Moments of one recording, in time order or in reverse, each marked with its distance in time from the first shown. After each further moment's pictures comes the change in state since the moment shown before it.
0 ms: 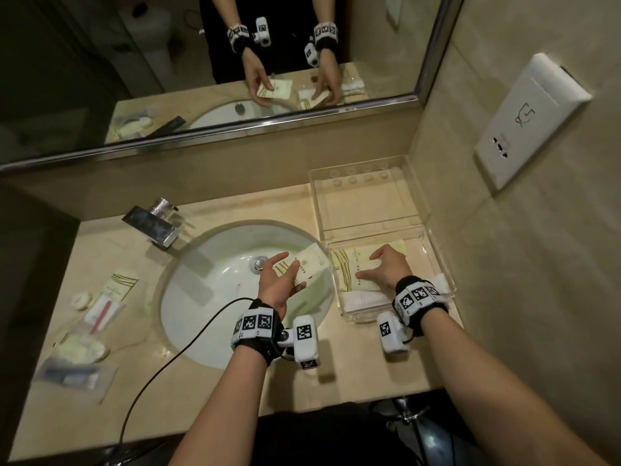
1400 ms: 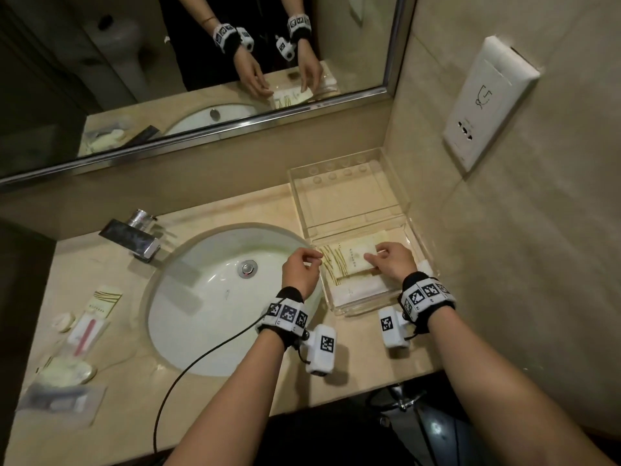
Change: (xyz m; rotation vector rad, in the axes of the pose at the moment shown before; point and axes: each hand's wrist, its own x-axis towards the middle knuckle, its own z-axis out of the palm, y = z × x) left_hand -0.004 -0.005 0.061 0.609 -0.088 0.292; right_hand 0.003 0.032 -0.020 0.158 0.068 0.022
